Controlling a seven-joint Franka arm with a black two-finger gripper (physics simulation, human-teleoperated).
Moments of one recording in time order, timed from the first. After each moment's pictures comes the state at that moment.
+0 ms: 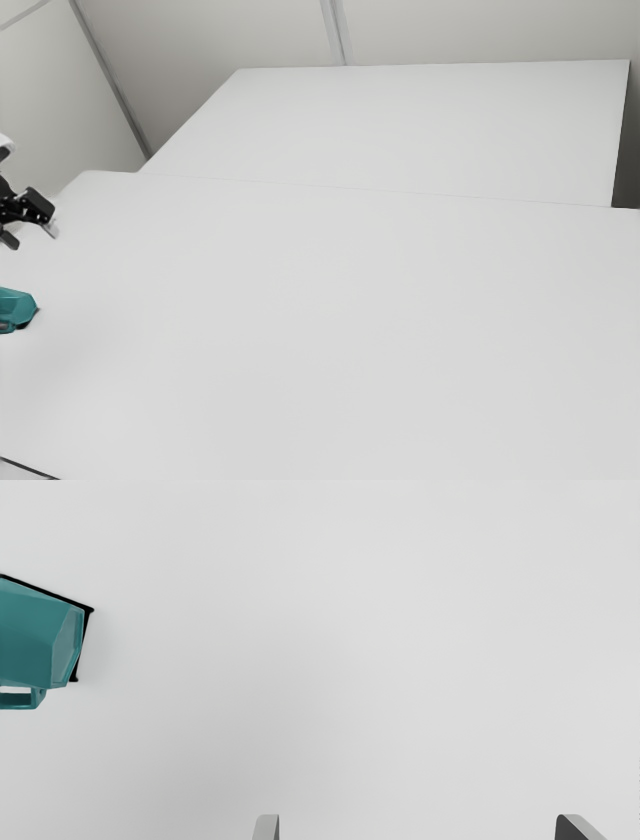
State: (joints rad) arm 0.46 -0.12 0.24 -2.02 -0.19 1.96 0.40
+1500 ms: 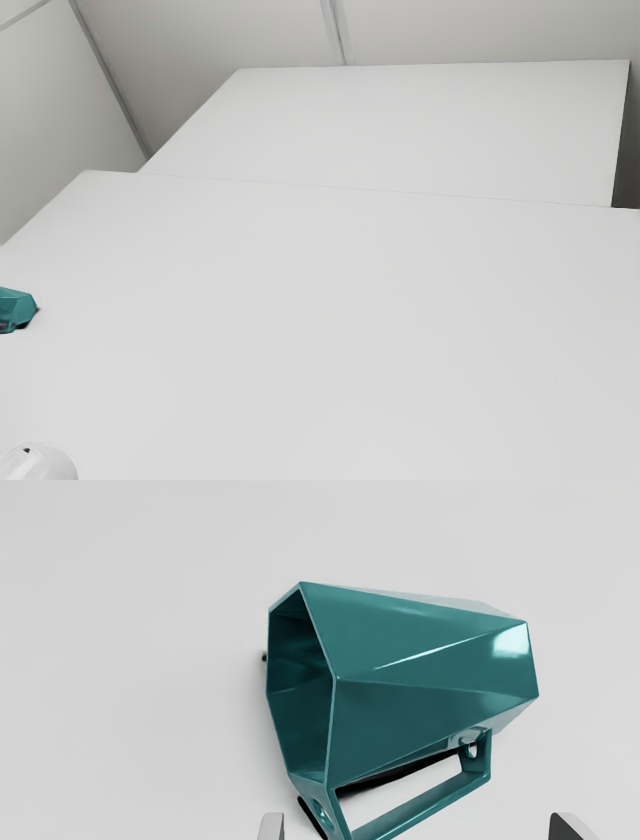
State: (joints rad) arm 1.40 0.57 -0.18 -1.65 -0.76 1.99 1.75
